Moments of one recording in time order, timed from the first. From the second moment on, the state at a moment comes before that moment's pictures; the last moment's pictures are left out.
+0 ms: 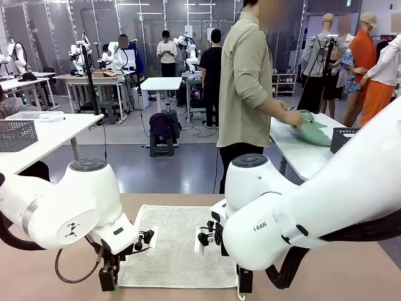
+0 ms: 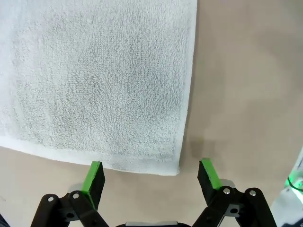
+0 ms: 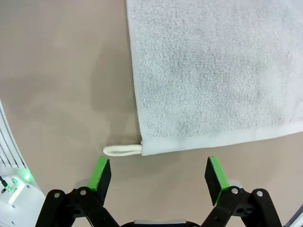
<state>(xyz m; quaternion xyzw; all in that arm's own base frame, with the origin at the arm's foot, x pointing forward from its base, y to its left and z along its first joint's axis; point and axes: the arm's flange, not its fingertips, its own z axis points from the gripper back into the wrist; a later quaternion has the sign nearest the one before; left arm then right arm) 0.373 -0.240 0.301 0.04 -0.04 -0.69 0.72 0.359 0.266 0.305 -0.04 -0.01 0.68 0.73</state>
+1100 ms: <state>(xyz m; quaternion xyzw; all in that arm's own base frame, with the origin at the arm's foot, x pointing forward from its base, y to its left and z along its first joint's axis) 0.376 -0.244 0.294 0.05 -0.05 -0.71 0.71 0.371 0.277 0.286 -0.04 -0.03 0.69 0.72</state>
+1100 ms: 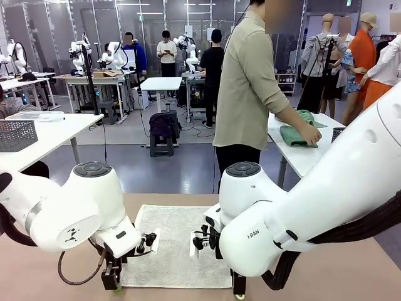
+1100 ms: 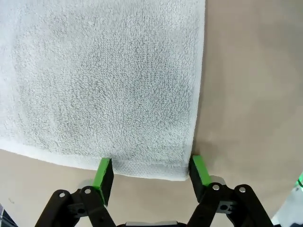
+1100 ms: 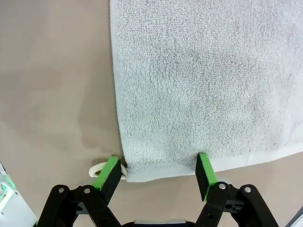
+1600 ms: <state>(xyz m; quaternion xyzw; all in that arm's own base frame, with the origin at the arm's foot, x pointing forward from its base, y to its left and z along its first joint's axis) 0.376 -0.244 0.295 0.05 -0.05 -0.72 0.69 0.375 0.275 0.288 -0.04 -0.04 0.69 0.72</state>
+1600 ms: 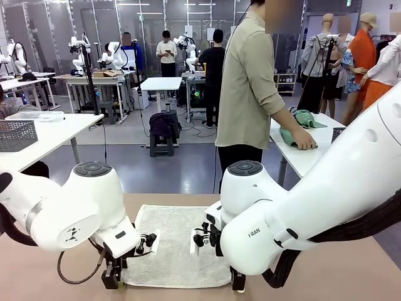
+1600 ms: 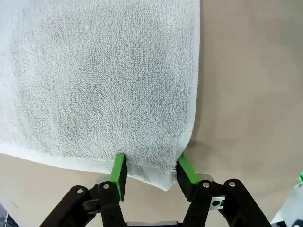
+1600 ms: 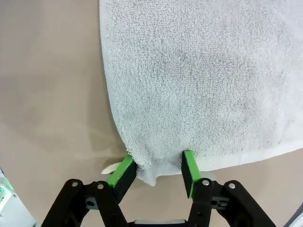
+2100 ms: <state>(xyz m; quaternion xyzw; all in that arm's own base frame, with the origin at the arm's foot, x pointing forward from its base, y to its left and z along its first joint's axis) 0.381 -0.246 0.300 0.04 -0.05 -0.72 0.69 0.376 0.276 0.291 -0.04 -0.05 0.69 0.72</state>
